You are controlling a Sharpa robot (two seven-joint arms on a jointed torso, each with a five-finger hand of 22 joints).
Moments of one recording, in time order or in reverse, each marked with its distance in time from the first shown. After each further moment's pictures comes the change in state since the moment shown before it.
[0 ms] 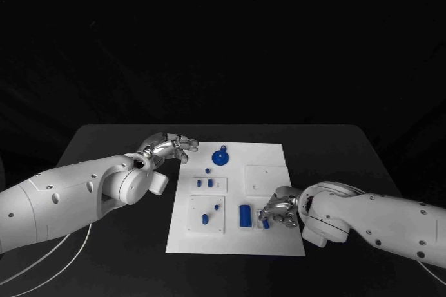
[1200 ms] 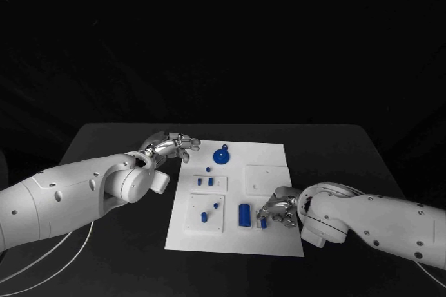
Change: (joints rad) left arm 0.000 -0.002 0.000 0.000 0.000 0.002 -0.002; left_hand -0.004 0.004 0.000 0.005 0.000 -0.003 -0.003 0.000 -0.002 -0.002 0.002 0.000 0.000 0.000 0.000 0.000 0.002 0.000 -0.002 0.002 0.000 0.002; right arm -0.003 0.018 -0.002 -0.013 0.003 -0.009 0.003; right_hand -0.057 -0.022 -0.059 -0.001 0.000 0.000 0.000 0.001 0.004 0.000 0.000 -0.003 0.003 -0.003 -0.001 0.000 0.000 0.003 -0.001 0.001 0.004 0.000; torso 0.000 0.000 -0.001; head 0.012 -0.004
